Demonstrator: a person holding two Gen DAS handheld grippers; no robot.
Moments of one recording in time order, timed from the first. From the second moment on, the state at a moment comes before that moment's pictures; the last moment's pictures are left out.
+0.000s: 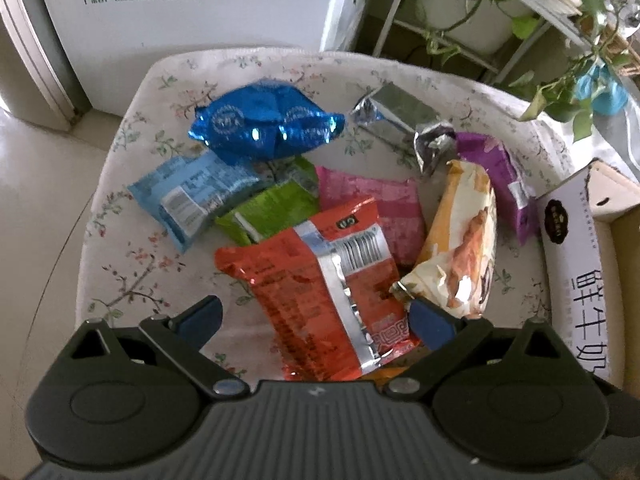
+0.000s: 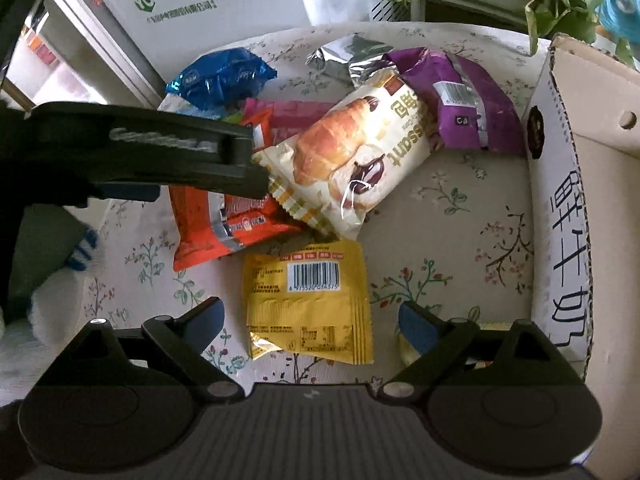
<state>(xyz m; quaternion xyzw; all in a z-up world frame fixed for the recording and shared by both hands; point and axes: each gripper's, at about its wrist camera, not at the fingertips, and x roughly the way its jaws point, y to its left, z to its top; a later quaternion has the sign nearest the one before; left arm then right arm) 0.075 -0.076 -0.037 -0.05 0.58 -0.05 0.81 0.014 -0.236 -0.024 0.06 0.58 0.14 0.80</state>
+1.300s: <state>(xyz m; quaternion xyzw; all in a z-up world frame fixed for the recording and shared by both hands) 0.045 -0.051 -0.041 -0.02 0.56 -0.08 0.82 0.007 -0.221 -0.025 0.00 0.56 0.11 0.82</state>
